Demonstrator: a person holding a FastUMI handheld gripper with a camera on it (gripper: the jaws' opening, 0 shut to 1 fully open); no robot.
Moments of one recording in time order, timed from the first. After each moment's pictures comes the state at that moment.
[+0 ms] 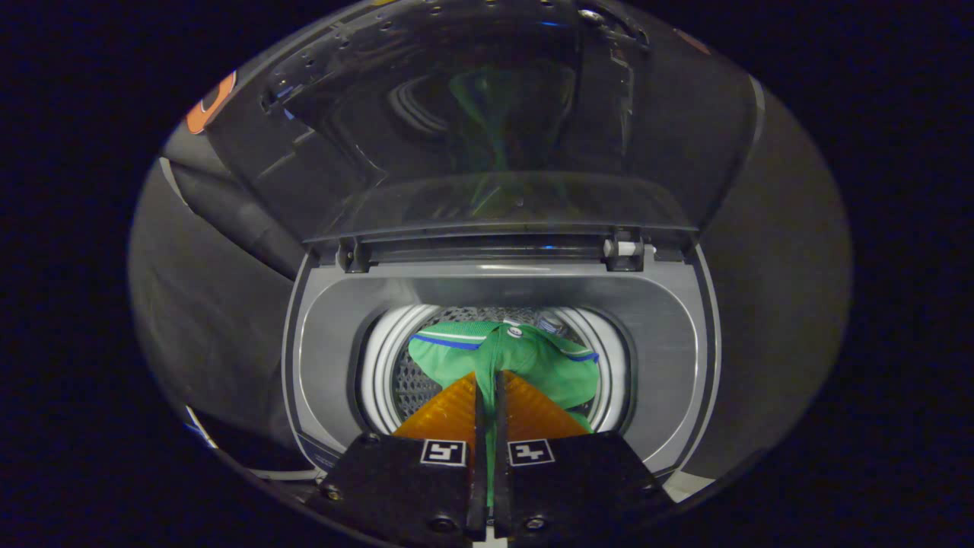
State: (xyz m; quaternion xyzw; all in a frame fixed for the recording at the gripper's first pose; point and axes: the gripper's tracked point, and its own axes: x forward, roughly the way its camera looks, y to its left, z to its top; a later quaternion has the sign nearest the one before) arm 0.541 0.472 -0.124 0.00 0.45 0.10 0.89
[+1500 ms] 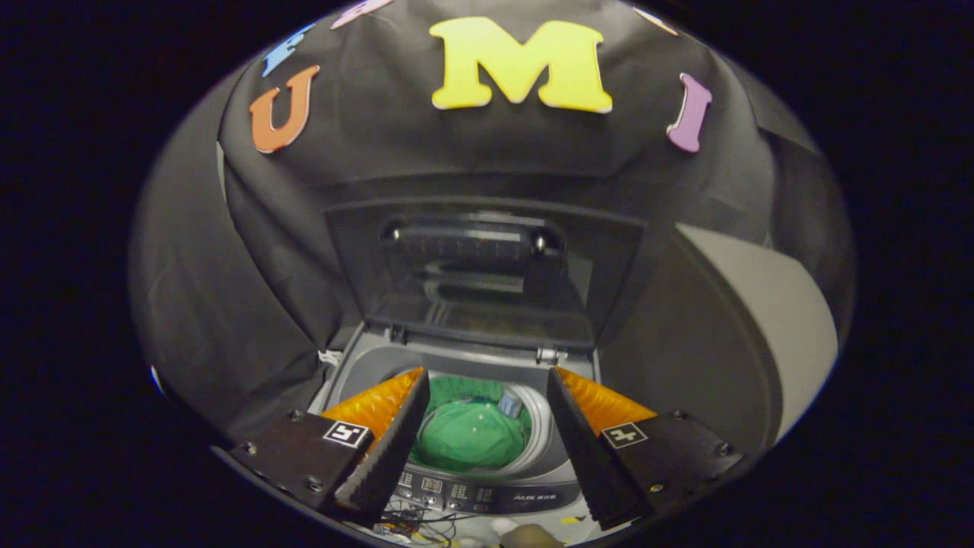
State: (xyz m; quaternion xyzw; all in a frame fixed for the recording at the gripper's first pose) arm 0.482 0.437 0.043 -0.05 0.21 0.12 0.97
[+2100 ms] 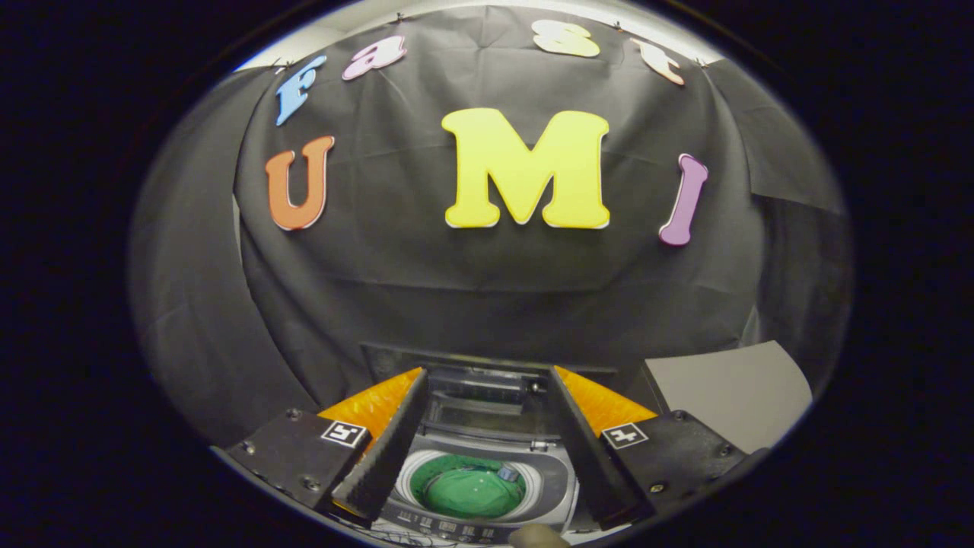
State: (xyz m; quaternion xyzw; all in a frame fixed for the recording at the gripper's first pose) arm 0.479 0.464 0.193 -0.03 0.07 0.13 0.99
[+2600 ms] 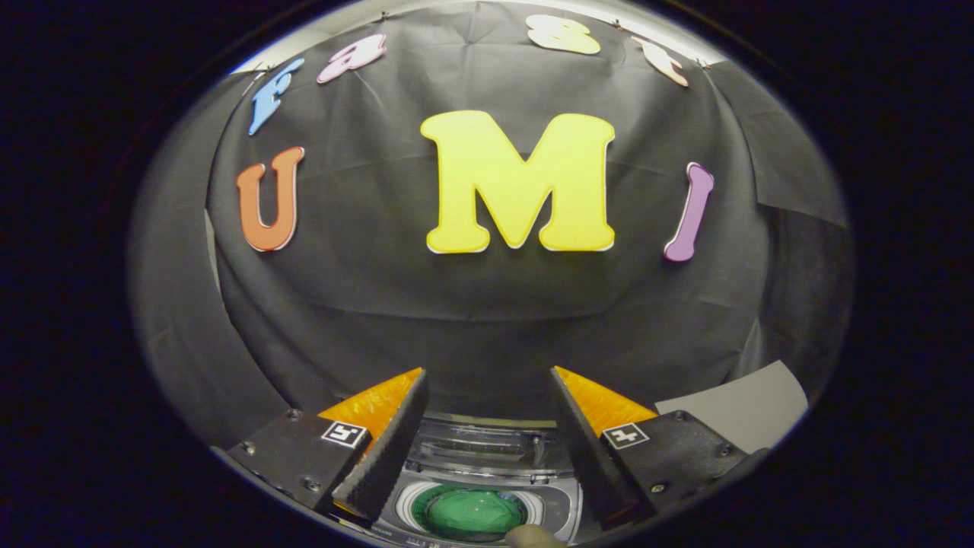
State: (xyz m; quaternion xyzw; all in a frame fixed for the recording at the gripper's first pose) arm 0.562 0.482 0.221 -0.02 0.08 0.10 0.99
